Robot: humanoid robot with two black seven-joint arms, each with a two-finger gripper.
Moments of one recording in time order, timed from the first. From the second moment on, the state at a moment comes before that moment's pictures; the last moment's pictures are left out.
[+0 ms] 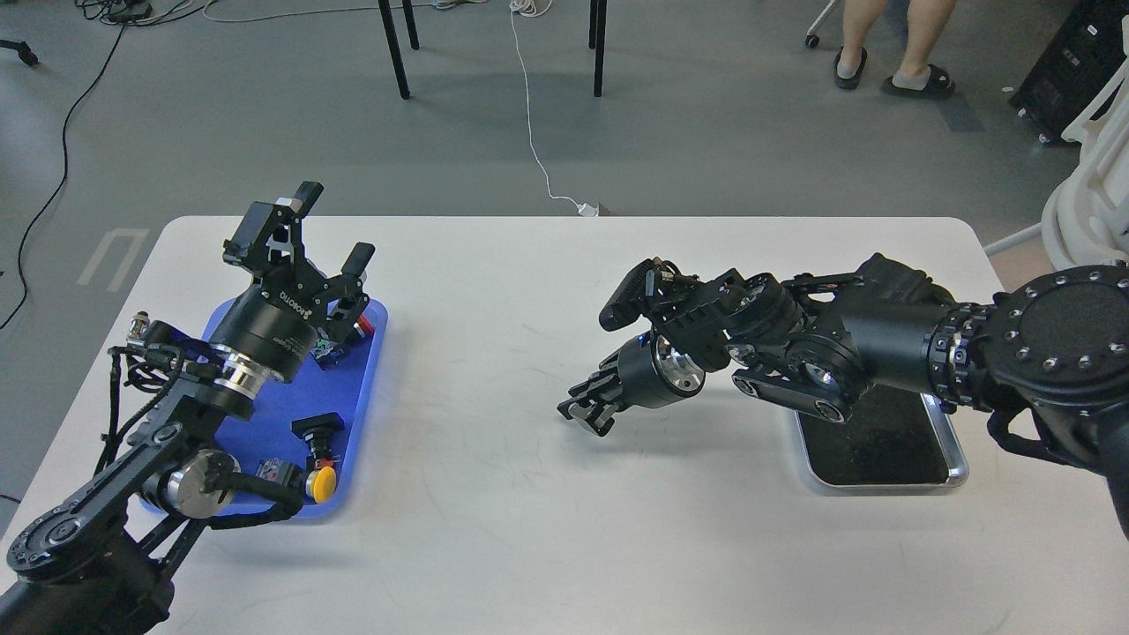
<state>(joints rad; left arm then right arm) -0.22 0.34 -1.10 -1.25 0.66 -0.24 -0.45 1.29 0.00 -0.54 0.75 -1.37 0.19 0.49</state>
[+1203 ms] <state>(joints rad) -0.23 0.35 -1.08 -1.25 0.68 -0.24 -0.49 1.09 -0.49 -0.04 1.00 -0.67 0.13 0.49</state>
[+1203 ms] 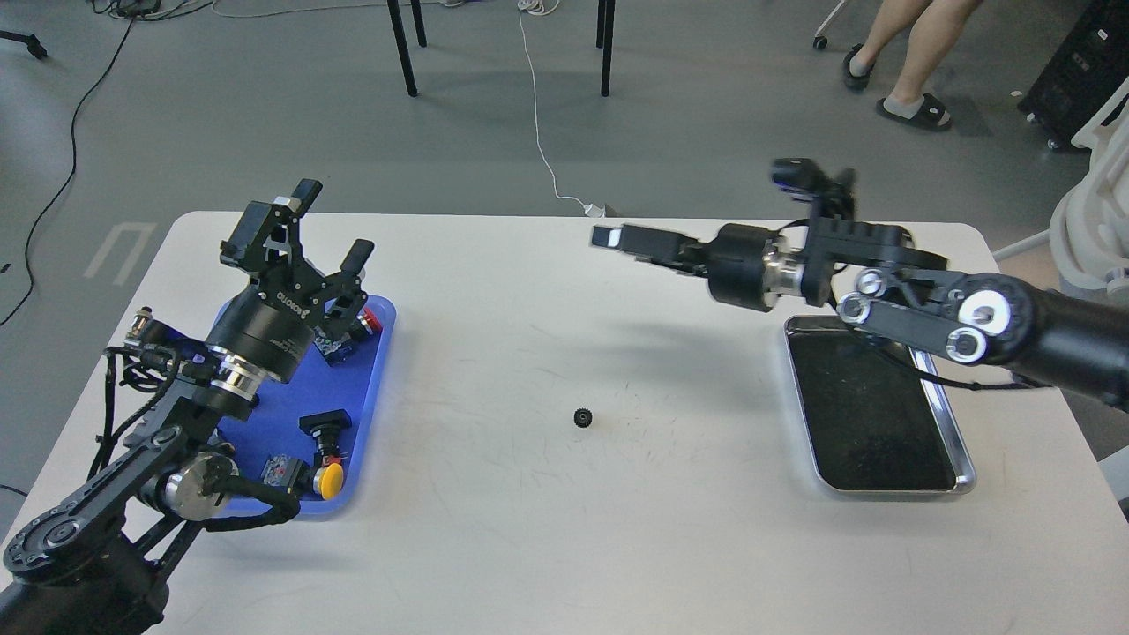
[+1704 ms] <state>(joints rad) -0.41 0.34 -0.91 -1.28 1.37 -0.27 -0.49 0.39 -0.54 0.74 1.01 -0.25 0.29 0.49</state>
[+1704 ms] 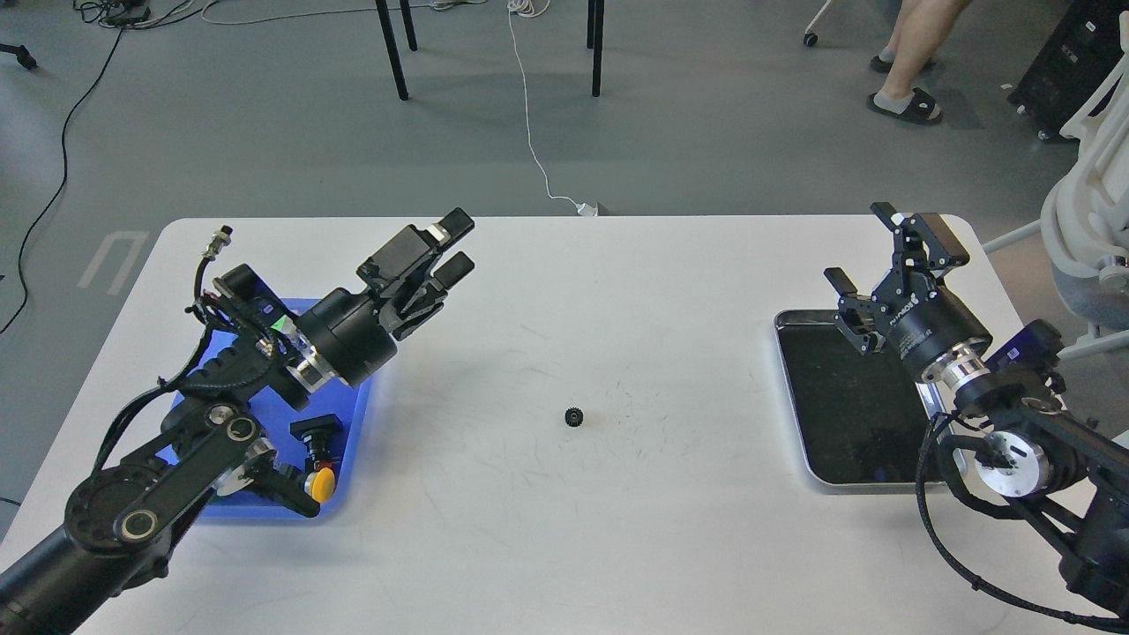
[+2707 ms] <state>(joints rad) -0.99 0.14 -0.14 -0.93 2.18 -0.26 -0.49 0.26 -0.54 0.82 1.01 -0.21 0.38 0.49</state>
